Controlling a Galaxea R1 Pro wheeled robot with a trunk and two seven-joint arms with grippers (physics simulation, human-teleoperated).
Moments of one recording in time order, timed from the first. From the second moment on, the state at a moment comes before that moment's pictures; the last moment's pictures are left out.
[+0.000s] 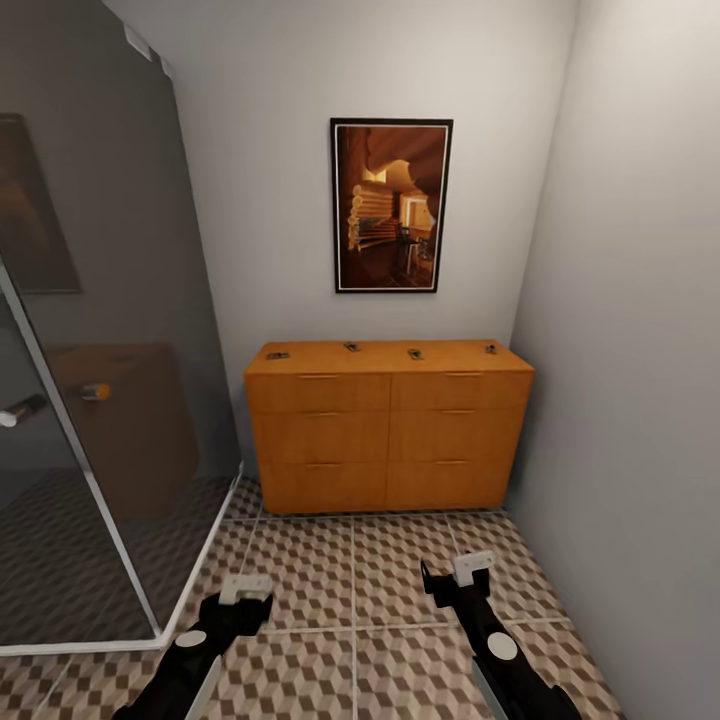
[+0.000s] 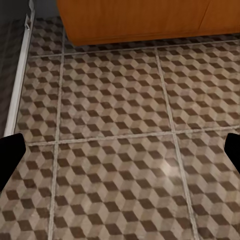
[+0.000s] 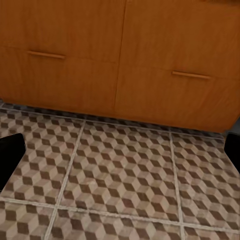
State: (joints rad) left arm -0.27 0.01 -0.06 -0.96 0.00 0.30 0.02; right arm -0.37 0.03 0.16 -0.72 0.07 -0.18 -0.06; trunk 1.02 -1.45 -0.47
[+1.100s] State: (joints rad) left arm -0.27 0.01 -0.07 -0.94 -0.01 0.30 0.02; right arm -0.37 0.03 0.16 -0.72 0.07 -0.18 -0.06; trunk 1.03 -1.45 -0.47
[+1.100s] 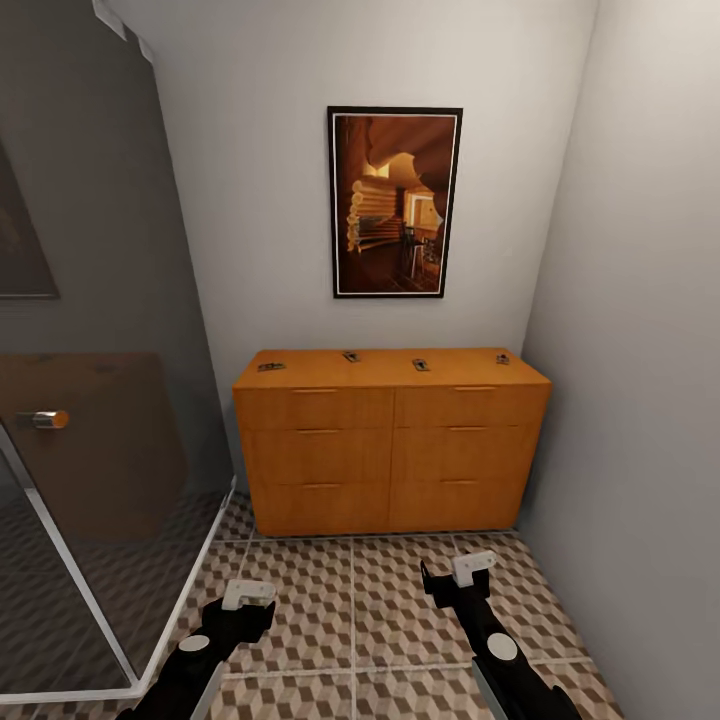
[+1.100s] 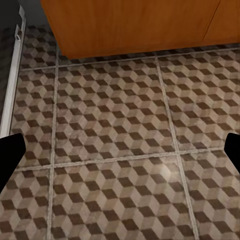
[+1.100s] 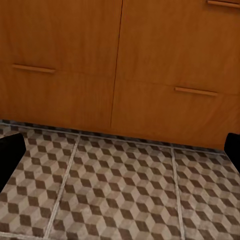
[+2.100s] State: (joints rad) left arm -0.27 0.01 -0.08 -0.94 -0.01 0.30 0.02; right arm -0.37 0.03 0.16 -0.72 0.07 -0.18 -0.06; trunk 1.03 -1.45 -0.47
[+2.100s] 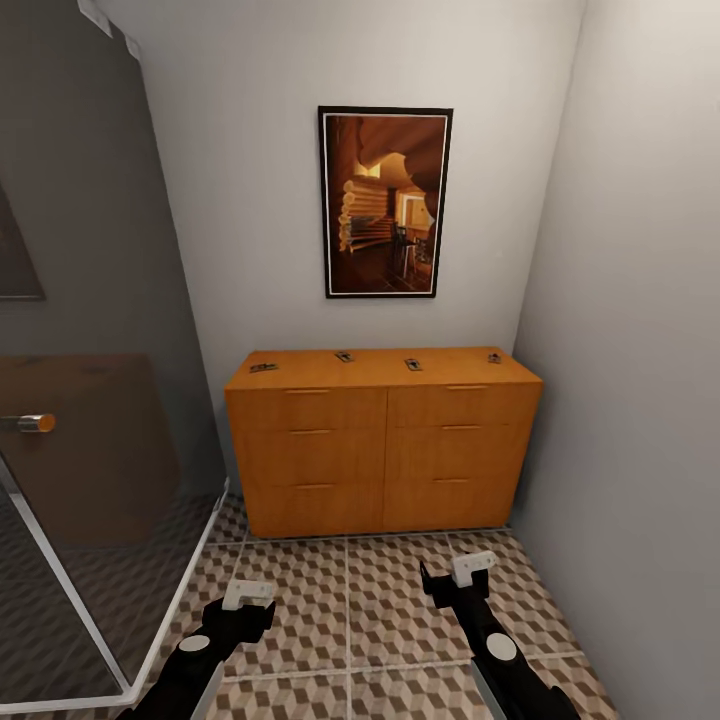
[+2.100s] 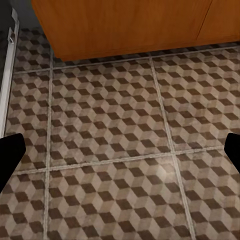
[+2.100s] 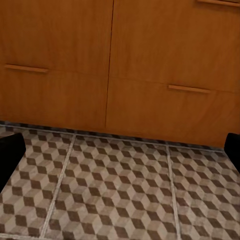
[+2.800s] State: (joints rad) left arm -0.27 0.01 -0.08 -0.94 -0.01 0.30 0.02; right arm -0.37 0.03 0.16 -0.72 0.07 -0.18 -0.06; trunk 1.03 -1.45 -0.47
